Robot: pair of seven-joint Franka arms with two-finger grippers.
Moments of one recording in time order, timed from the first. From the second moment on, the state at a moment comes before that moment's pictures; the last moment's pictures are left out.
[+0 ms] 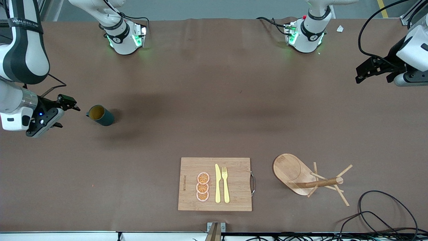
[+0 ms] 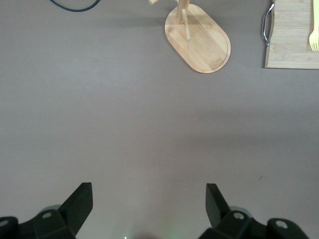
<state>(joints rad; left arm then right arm) -0.04 -0.05 -0.07 -1.59 0.00 1.53 -0.11 -0.04 0.14 -0.08 -1.83 0.11 1.86 -0.88</state>
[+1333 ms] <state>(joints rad) -0.04 -0.05 -0.09 -1.61 0.00 1.56 -0.11 0.05 0.07 -0.06 -1.42 0.02 1.36 0.08</state>
